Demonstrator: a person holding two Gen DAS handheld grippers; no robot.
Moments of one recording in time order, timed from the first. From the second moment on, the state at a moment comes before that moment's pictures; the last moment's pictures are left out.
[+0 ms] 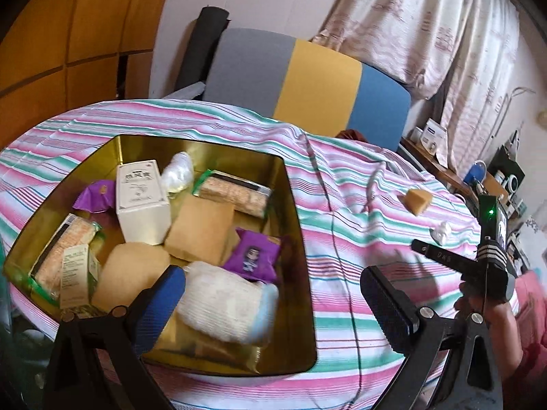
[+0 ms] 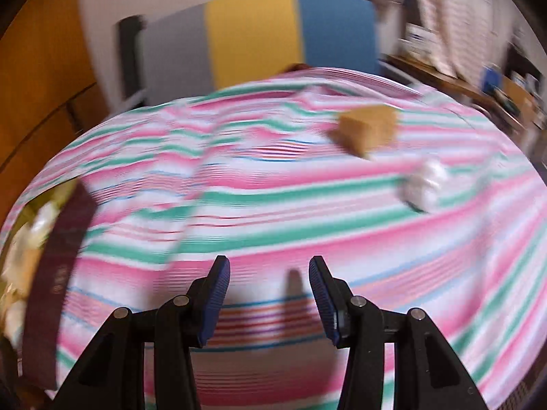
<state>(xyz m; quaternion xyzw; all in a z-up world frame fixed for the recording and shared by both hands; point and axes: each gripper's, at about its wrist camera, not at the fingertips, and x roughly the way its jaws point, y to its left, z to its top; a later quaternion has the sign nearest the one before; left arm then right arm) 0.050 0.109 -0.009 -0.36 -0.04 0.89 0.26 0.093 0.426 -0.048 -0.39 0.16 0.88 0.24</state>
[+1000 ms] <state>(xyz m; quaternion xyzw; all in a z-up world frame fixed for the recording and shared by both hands) 0.063 0.261 0.002 -0.34 0.09 0.86 0.36 0.106 0.586 -0.067 -0.32 0.23 0.87 0.31</state>
